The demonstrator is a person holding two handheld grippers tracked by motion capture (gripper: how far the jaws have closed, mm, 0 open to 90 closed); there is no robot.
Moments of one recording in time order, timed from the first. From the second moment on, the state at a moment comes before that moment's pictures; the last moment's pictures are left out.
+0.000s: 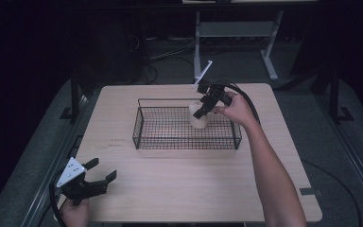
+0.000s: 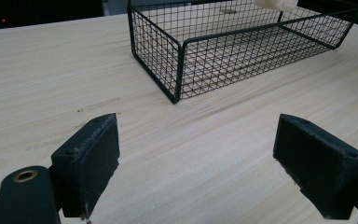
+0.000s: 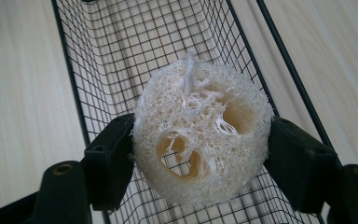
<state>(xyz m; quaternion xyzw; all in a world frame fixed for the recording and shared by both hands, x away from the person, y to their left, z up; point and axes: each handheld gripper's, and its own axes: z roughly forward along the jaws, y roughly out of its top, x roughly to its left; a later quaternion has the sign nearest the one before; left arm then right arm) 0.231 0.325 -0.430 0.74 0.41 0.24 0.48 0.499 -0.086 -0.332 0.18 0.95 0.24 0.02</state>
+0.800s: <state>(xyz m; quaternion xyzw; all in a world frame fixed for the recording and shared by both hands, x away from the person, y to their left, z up) 0.229 0.327 -0.429 0.73 0.41 0.25 0.48 0.511 -0.087 -0.385 0.22 0.95 0.21 -0.01</state>
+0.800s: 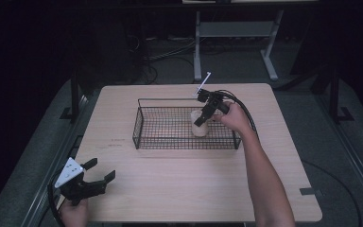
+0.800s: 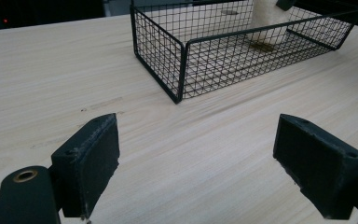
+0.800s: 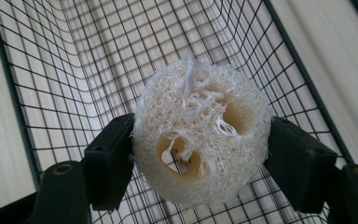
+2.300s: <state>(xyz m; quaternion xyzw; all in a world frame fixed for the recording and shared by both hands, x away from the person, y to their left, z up) 0.228 0.326 -0.428 0.73 0.41 0.25 0.48 0.492 -0.092 -0.372 0.22 0.95 0.21 0.01</state>
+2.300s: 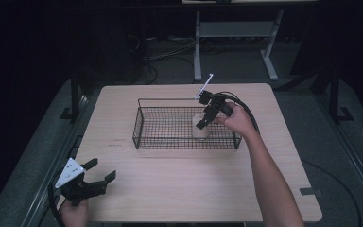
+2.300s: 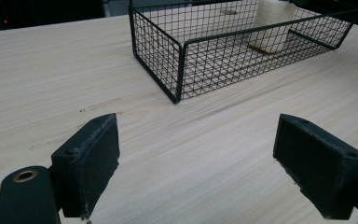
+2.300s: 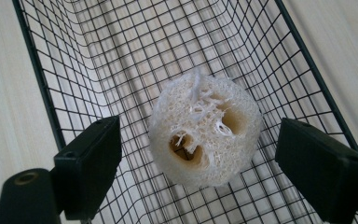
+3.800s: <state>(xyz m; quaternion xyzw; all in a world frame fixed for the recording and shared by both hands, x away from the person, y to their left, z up) 0.229 0.322 -0.429 0.74 0.41 0.24 0.47 0.456 -0.098 -0.353 0.19 0.96 0.22 0.00</state>
